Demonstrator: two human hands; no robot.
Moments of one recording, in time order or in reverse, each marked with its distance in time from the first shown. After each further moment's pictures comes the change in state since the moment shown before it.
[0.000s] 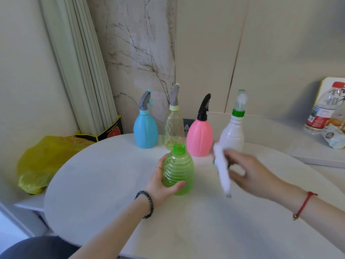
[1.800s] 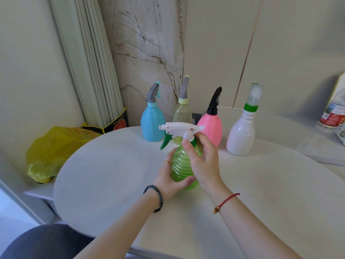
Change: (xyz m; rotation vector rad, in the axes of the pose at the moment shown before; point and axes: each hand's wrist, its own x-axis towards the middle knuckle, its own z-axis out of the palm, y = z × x) left_hand 0.001 0.000 0.002 -0.002 0.031 -0.013; right_hand 0.071 -0.035 0.109 0.571 0.580 0.168
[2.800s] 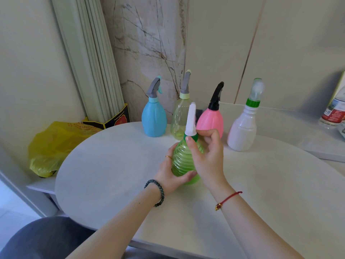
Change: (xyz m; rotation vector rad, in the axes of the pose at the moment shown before) left_hand 0.000 -0.002 0.000 0.007 -0.006 -0.002; right_hand -0.004 0.008 -0.003 0.015 0.108 -0.065
